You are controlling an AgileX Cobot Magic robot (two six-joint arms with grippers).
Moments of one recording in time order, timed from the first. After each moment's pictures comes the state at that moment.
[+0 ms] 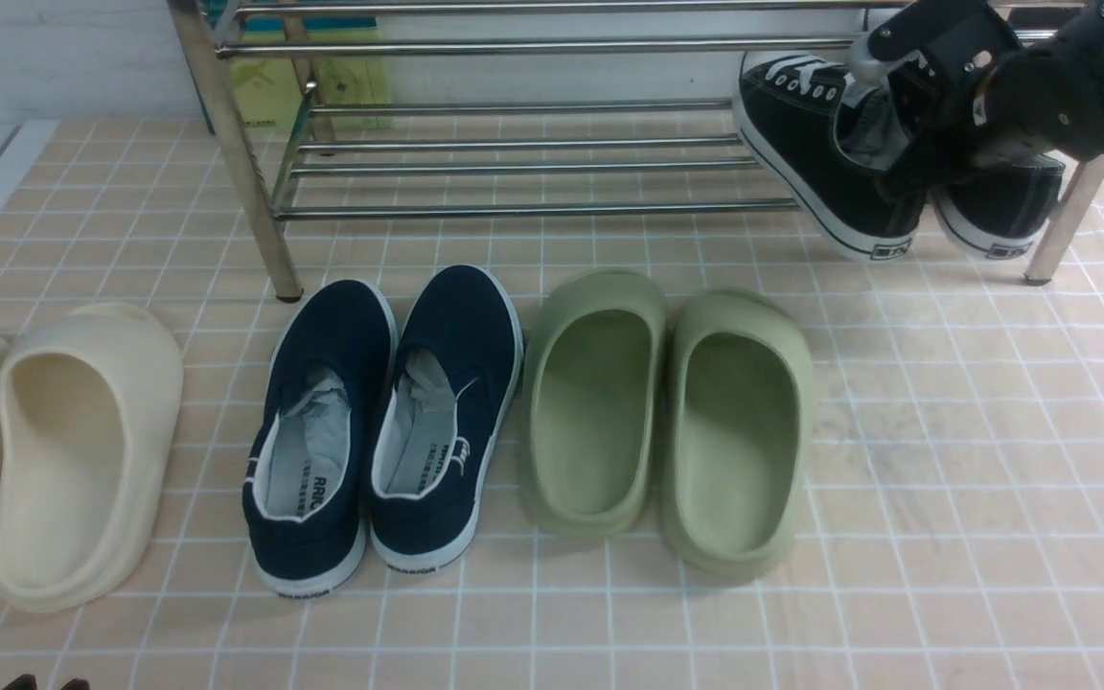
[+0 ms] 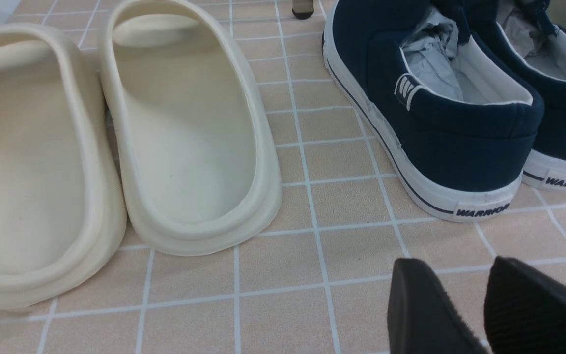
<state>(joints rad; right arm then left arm) 0.18 1.98 -1.60 -0.48 0.39 0.07 -0.11 -0.01 0.02 -0.03 0.38 0.06</state>
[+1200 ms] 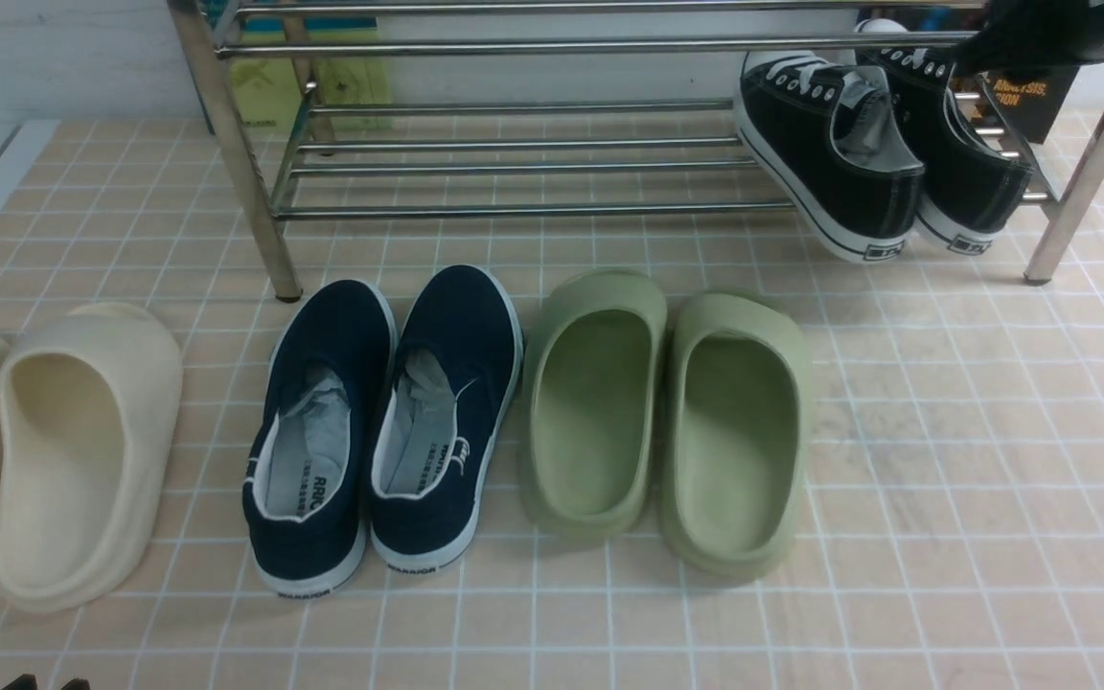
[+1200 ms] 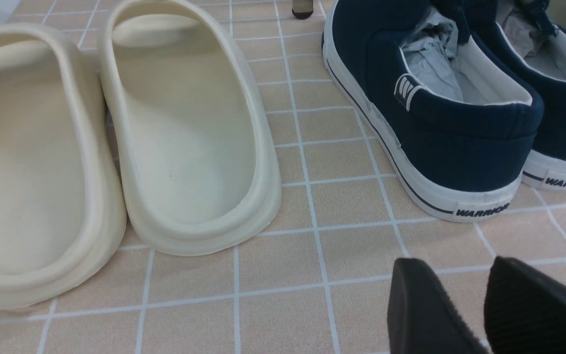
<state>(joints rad) 0.16 1.77 -1.63 -0.48 0.57 0.22 -0.11 -0.01 0.02 -0.03 0.38 0.06</state>
